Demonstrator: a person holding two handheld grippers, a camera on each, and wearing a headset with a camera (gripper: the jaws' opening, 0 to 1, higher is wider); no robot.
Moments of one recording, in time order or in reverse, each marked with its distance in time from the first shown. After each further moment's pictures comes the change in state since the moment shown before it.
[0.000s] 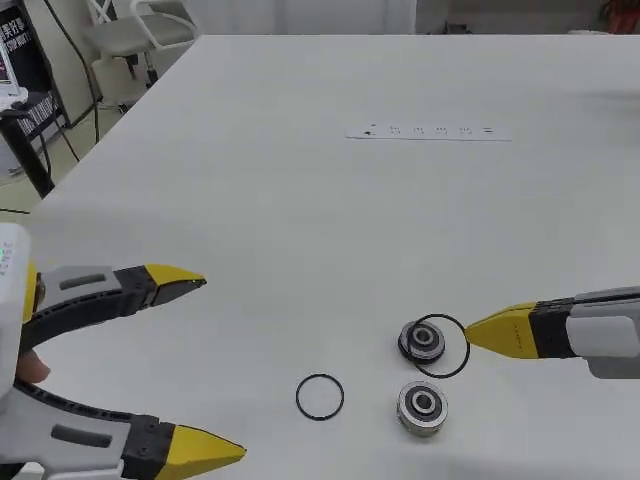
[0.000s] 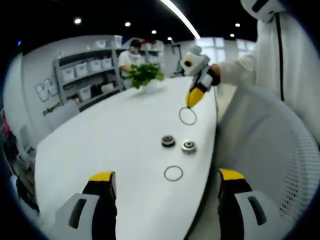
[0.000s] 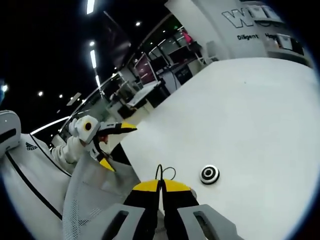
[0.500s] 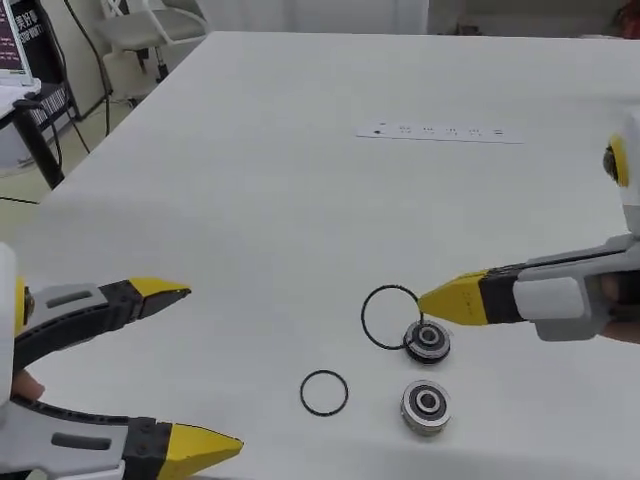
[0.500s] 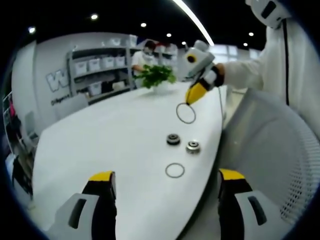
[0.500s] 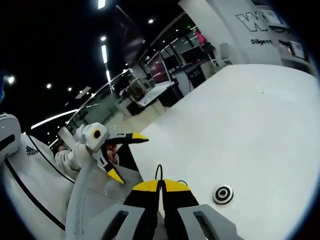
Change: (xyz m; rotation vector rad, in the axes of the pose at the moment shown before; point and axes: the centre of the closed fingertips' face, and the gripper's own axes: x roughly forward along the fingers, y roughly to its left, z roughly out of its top) left arm -0.002 0.002 -0.011 -0.096 -0.035 0.053; right arm 0.031 0.022 0.028 -0.072 0.016 0.072
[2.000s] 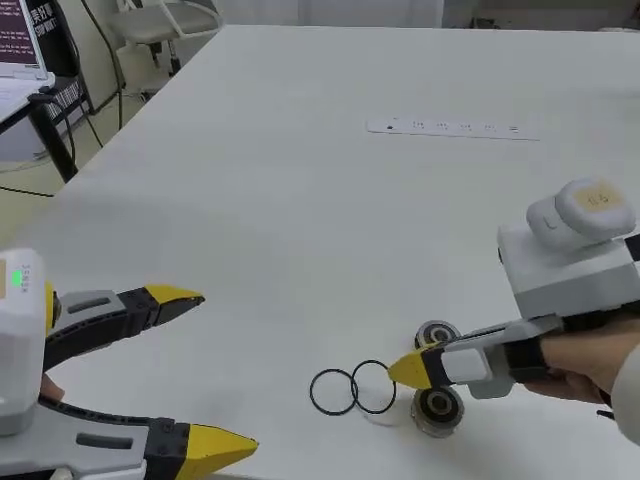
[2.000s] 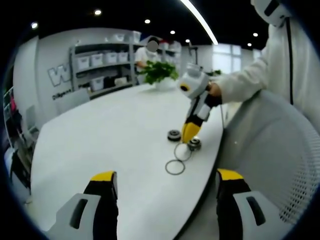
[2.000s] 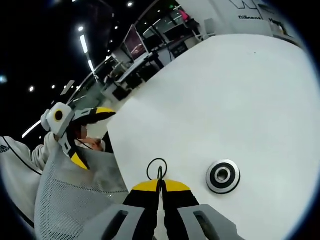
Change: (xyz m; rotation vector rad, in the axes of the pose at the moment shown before) left arm 0.005 0.001 -0.009 -0.029 0.026 0.011; right arm 0.056 -0.055 -0.072 0.138 0.166 -0.082
